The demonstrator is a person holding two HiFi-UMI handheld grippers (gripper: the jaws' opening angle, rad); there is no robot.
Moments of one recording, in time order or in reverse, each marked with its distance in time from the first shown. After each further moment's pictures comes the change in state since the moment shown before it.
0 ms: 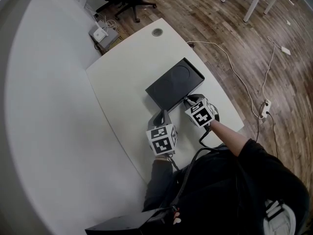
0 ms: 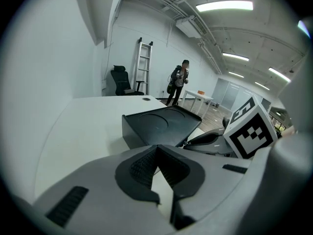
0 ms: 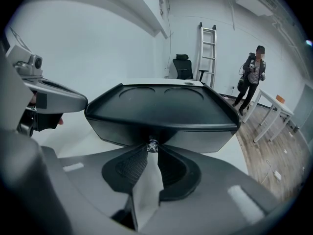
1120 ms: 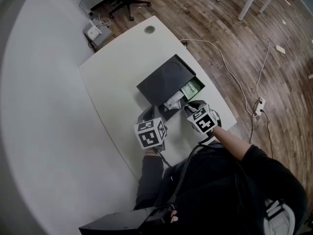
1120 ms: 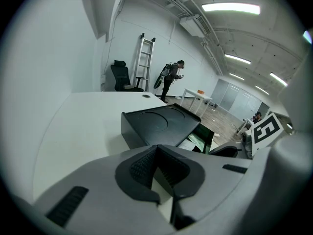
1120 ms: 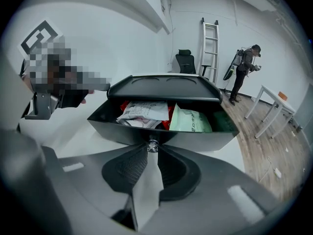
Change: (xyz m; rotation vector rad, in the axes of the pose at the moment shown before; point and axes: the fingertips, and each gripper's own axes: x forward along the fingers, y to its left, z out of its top) left arm -0.001 0.000 0.002 -0.036 0.044 -0.026; right arm -0.040 0.008 -0.052 -0.009 0.053 0.044
